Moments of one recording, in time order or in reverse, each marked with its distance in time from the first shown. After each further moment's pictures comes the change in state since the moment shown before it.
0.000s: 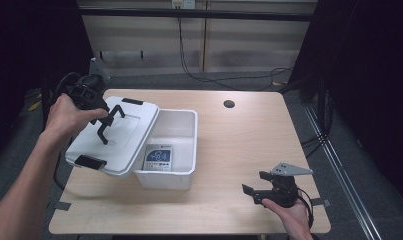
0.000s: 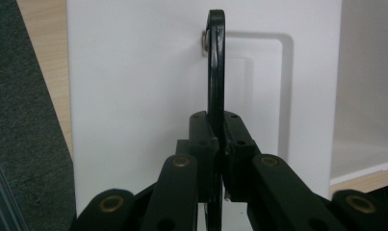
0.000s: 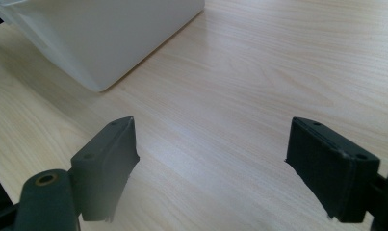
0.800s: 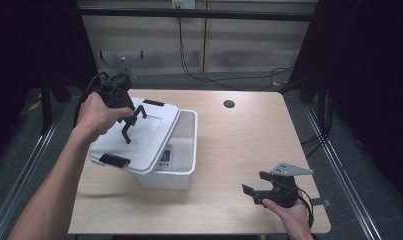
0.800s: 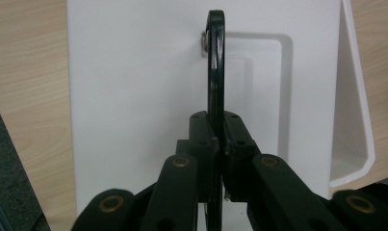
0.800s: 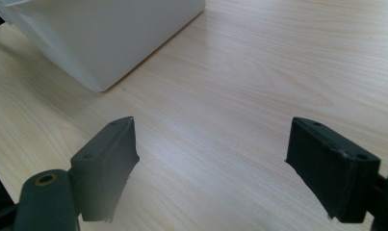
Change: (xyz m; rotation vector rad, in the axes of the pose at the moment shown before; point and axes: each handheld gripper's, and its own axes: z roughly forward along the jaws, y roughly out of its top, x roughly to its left) left arm -0.052 0.022 0.017 0.037 -0.021 0.023; right arm 0.000 0.000 0.000 -0.003 0.002 -0.002
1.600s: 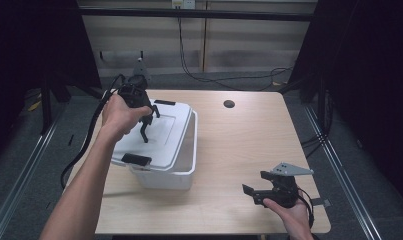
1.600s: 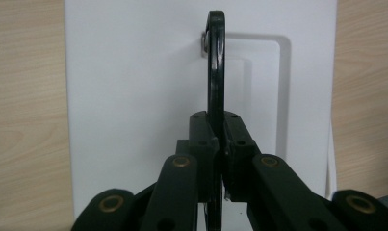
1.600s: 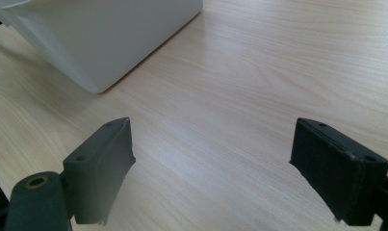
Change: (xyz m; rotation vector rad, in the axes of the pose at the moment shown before) left arm -0.027 0.016 0.017 -0.028 -0.018 -0.106; right arm -0.001 0.000 0.000 -0.002 -0.009 0.001
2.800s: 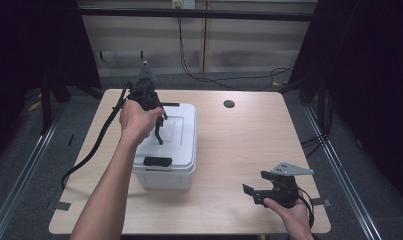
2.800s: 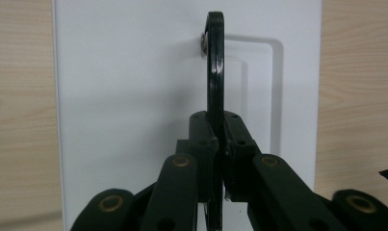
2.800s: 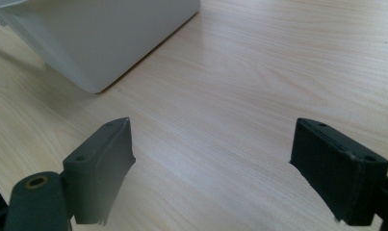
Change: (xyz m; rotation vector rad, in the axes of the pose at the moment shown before) left arm -0.021 0.000 0.016 -0.013 -0.041 -0.195; right arm 0.000 0.000 0.000 0.003 -0.007 0.002
